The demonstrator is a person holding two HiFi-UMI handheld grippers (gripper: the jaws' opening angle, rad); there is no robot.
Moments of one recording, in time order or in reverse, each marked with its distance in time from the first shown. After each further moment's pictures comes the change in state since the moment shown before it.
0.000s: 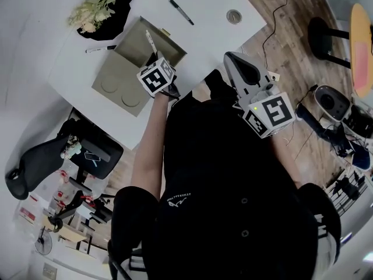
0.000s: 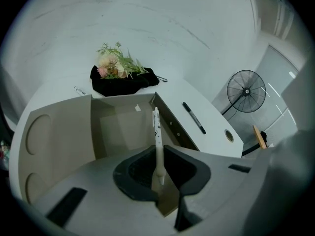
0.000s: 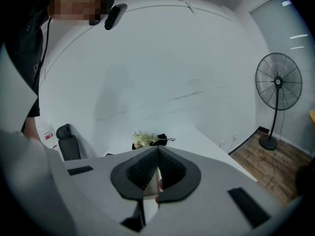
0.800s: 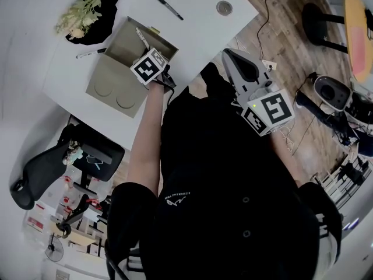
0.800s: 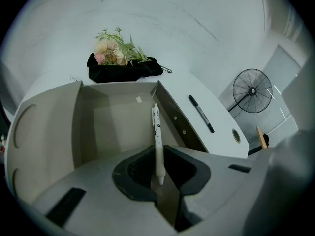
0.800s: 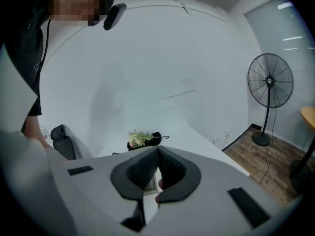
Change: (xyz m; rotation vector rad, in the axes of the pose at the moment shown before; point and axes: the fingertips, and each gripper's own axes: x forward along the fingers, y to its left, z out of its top) left arm 0.035 0.000 -0.007 -0.046 0.063 0.024; right arm -0.014 -0.014 -0.013 0.033 0.009 -0.070
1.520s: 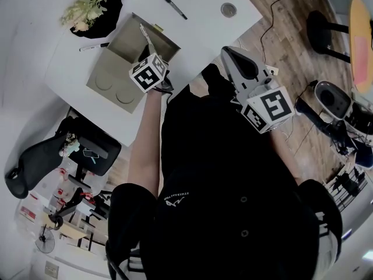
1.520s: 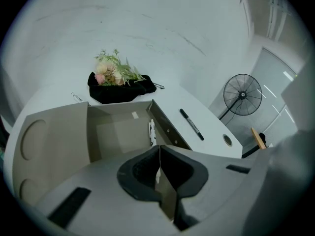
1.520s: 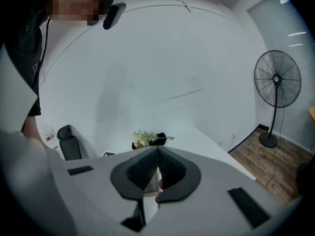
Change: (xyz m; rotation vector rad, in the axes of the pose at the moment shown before) left arm -0.035 -0.008 0.016 0.061 -0.148 -0.056; right arm 0.002 0.000 0.007 -0.013 -0.003 0.073
